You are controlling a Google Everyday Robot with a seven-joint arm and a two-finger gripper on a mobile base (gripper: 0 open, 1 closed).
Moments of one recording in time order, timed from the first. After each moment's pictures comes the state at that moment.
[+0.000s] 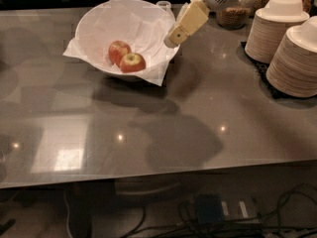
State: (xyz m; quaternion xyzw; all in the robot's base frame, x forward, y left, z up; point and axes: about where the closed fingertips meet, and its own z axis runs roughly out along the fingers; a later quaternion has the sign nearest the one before) arm 0.630 -0.064 1.020 -0.56 0.72 0.10 0.40
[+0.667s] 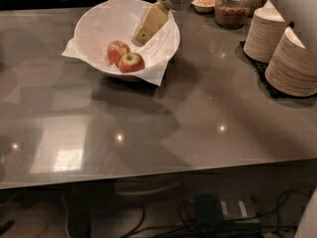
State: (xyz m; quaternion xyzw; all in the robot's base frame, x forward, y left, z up) arm 0.675 0.012 1.004 -0.58 0.70 0.08 0.40
